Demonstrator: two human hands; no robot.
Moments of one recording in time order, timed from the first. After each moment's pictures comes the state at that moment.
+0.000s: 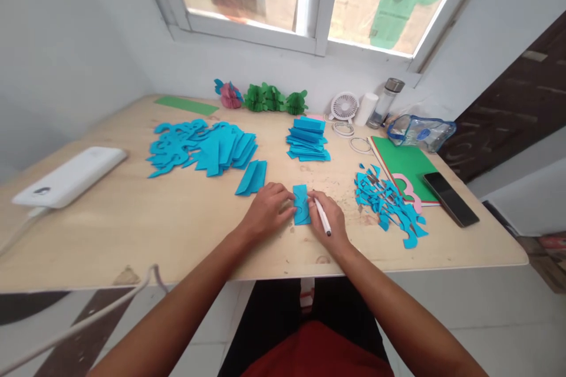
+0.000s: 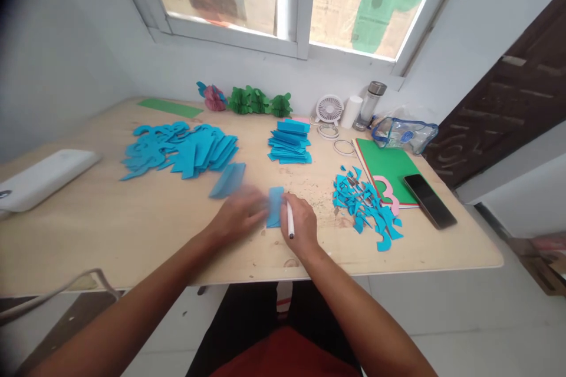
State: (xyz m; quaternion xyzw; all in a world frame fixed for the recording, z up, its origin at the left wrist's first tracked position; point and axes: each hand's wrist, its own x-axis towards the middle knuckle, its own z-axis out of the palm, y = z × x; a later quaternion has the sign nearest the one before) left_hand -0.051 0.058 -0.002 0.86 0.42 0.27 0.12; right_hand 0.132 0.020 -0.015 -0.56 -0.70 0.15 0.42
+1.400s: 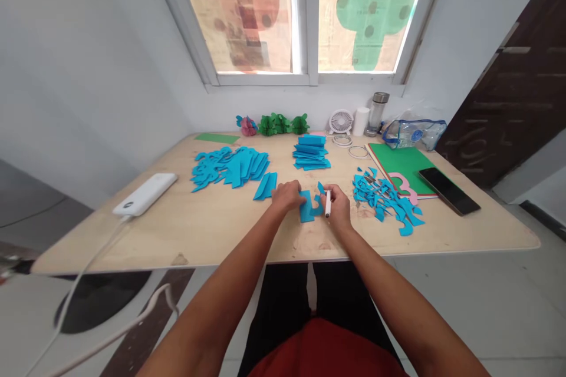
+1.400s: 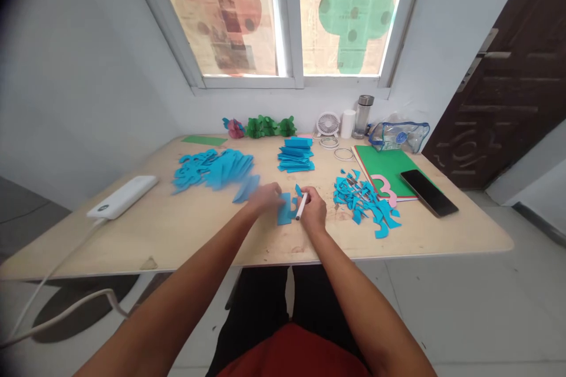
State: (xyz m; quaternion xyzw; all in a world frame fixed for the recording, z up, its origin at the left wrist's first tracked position) left_hand 0.001 0.087 0.019 0.71 0.68 0.07 0.15; right_hand 0.148 0.036 -0.031 -0.59 -0.51 0.28 0.56
